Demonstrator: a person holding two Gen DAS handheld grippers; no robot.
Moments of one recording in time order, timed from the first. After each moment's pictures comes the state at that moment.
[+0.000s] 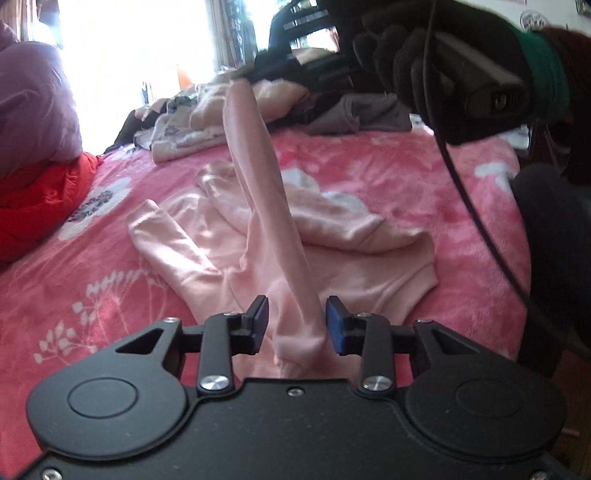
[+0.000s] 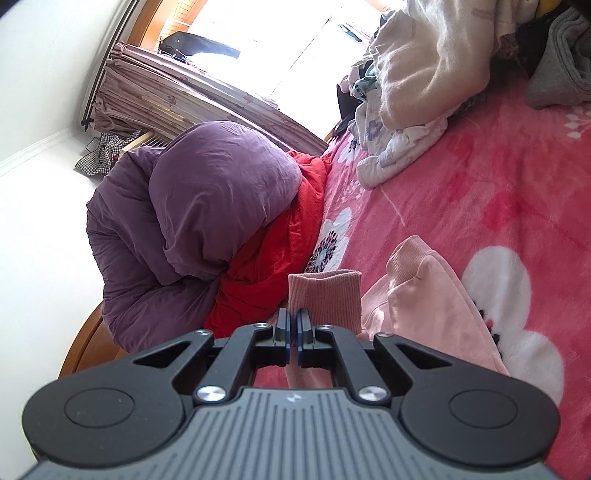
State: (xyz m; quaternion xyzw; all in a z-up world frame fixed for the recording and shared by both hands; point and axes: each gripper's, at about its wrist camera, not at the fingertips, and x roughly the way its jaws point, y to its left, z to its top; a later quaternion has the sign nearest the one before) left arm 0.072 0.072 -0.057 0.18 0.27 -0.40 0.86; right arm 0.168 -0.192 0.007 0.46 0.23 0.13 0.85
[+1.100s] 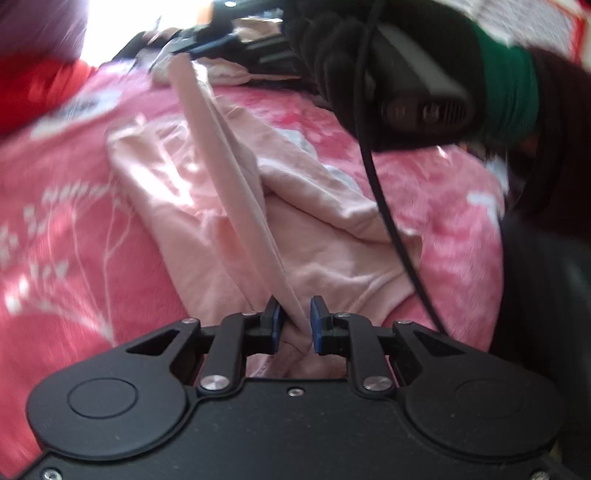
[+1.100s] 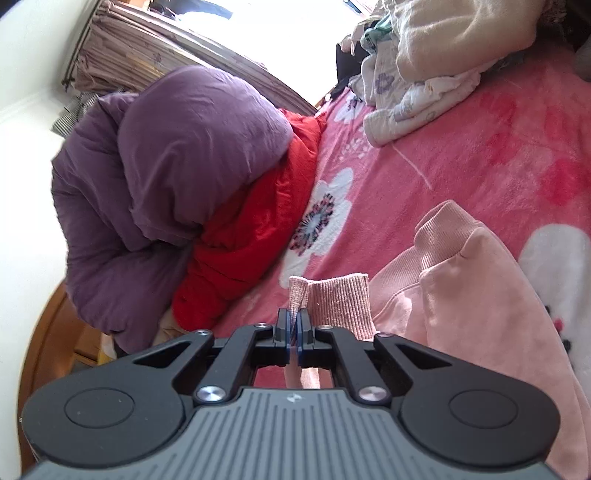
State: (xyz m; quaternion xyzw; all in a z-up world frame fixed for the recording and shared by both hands) left arm 0.112 0.090 -0.075 0.01 0.39 -0.40 0.83; right arm 0.253 -0.125 -0.018 0.41 0.30 0.12 0.85
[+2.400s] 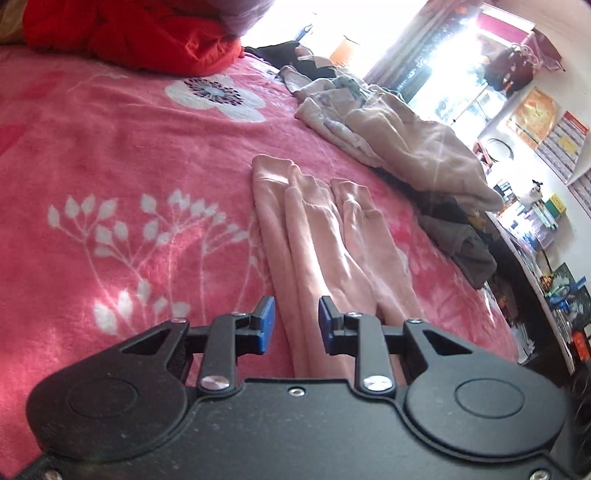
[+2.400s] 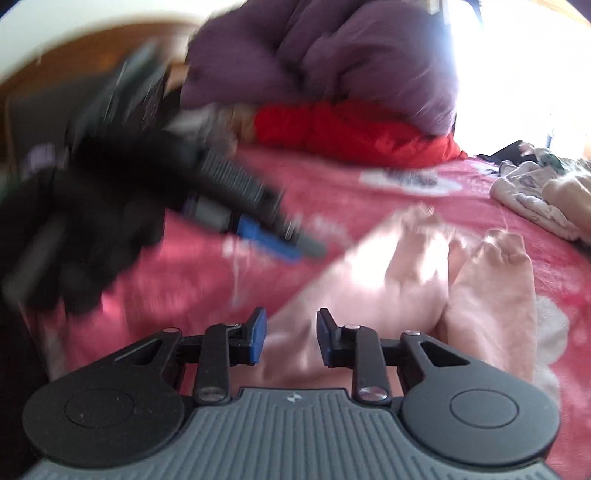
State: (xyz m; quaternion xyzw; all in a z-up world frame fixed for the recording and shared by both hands) left arm 0.194 0.160 -0.058 -0.20 0.40 -0.26 0.86; right arm 0.083 -0.016 -0.057 -0.11 0.30 0.26 0.91
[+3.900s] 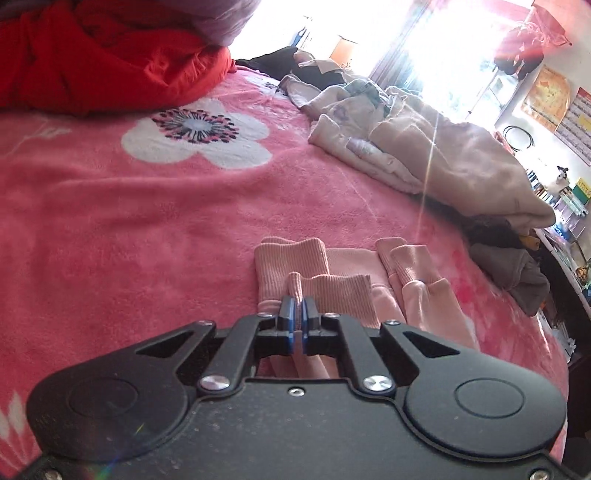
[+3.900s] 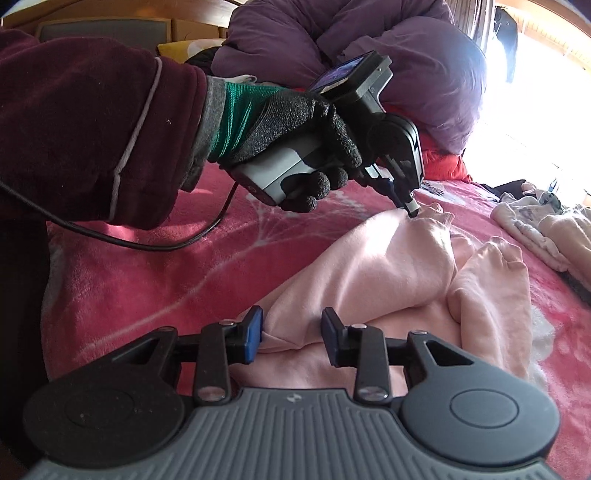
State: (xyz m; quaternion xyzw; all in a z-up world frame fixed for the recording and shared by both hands) left arm 0.324 0.110 -0.073 -0.14 0.37 -0.25 0.88; right arm 0.038 -0.002 -0.084 -0.18 0.26 0.26 0.91
